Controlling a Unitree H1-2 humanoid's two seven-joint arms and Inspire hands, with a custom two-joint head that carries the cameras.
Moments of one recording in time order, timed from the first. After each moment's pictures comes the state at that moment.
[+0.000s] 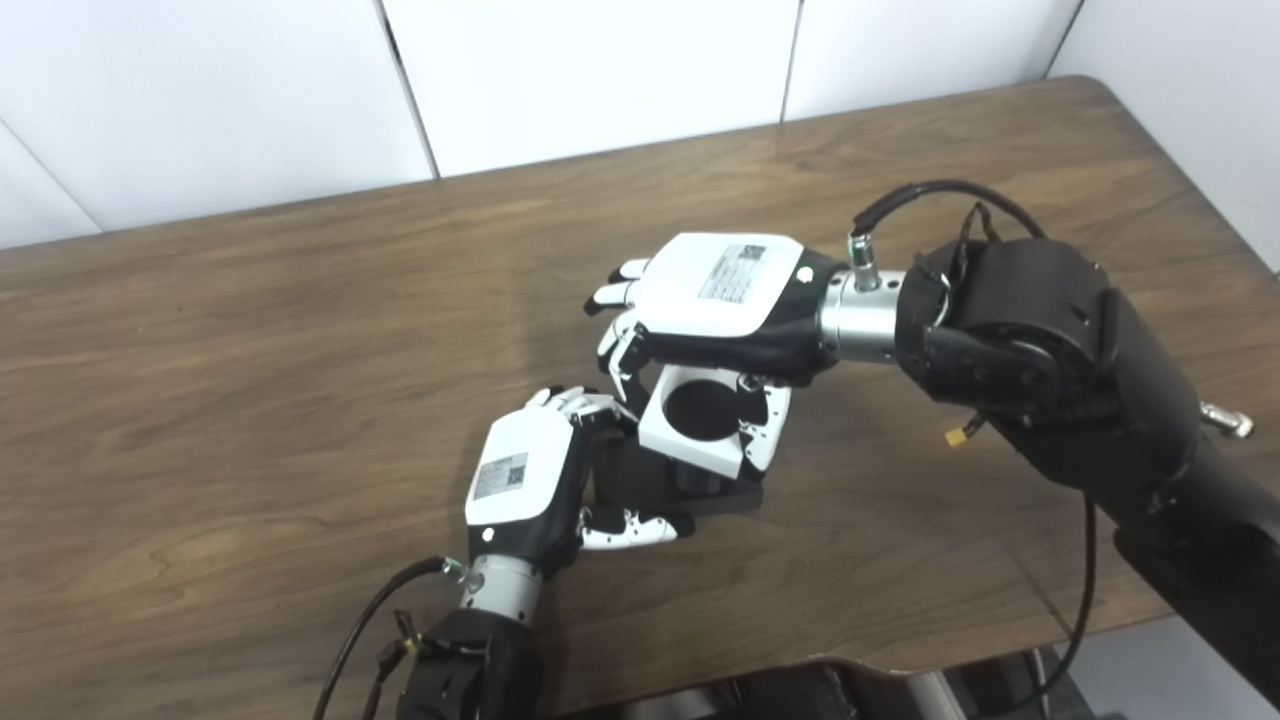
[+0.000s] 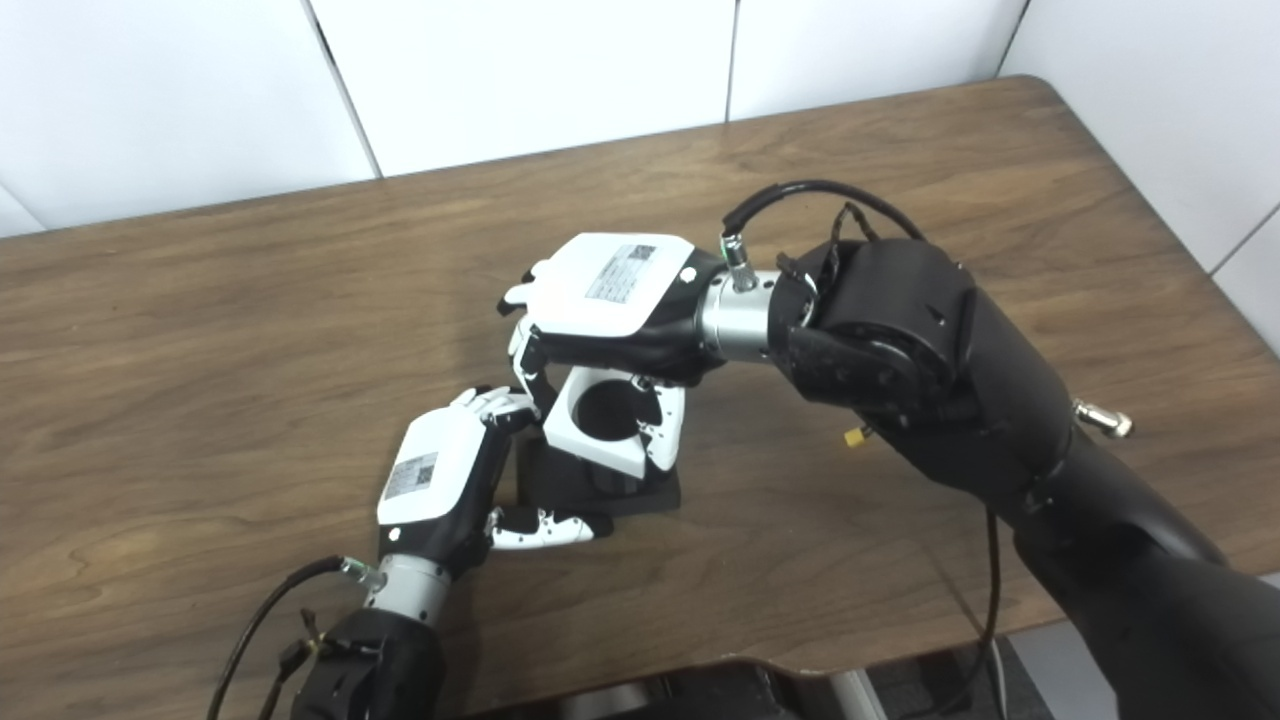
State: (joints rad) left arm 0.06 0.04 -0.56 -0.22 0.99 0.19 -0.09; right arm -0.48 -0.52 0.38 -0.72 -0.72 0.14 1.07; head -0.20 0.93
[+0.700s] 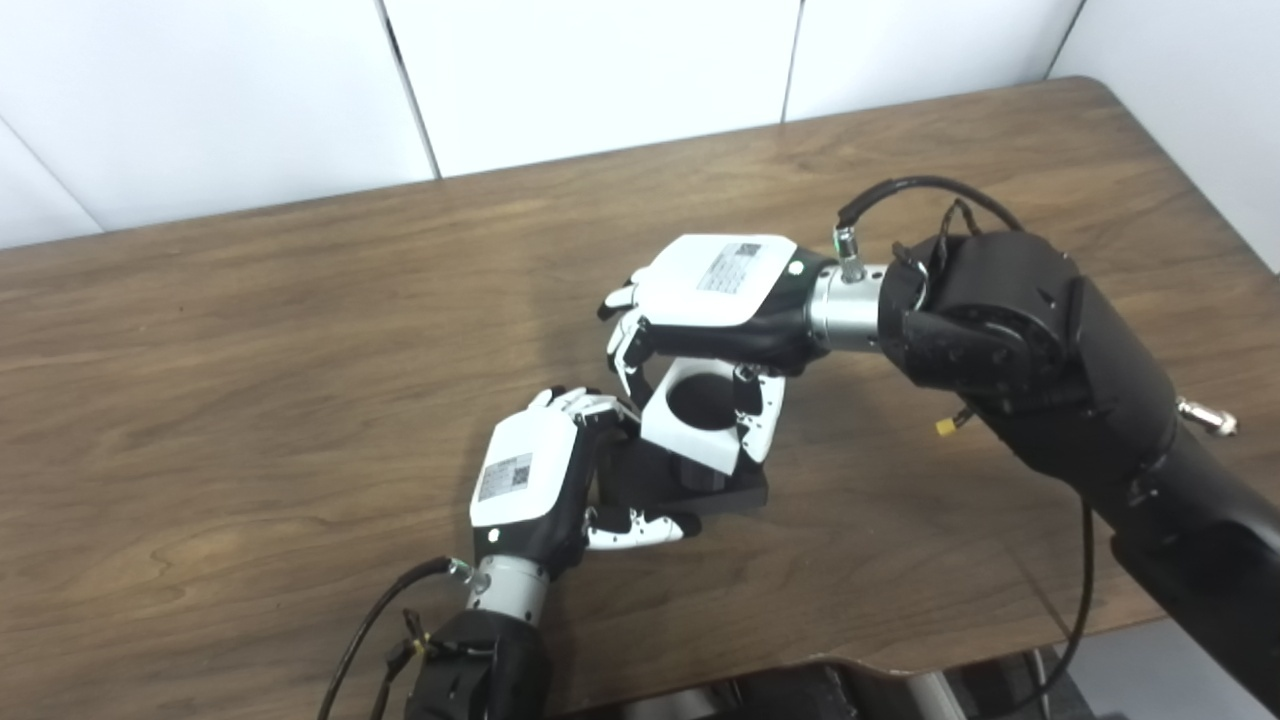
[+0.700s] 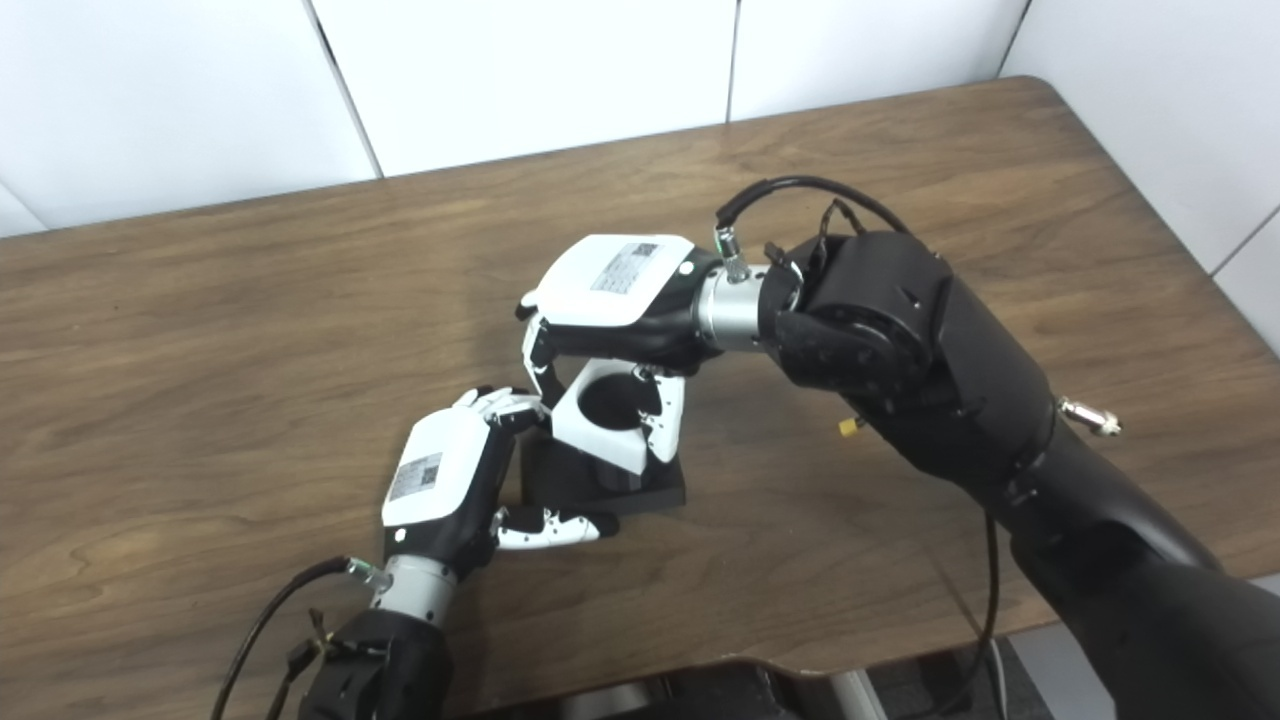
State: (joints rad) left arm 0.06 0.03 -0.58 -0.23 1.00 0.23 -0.10; right arm -0.46 -0.51 0.37 -0.62 -0.71 0.11 1.05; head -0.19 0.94
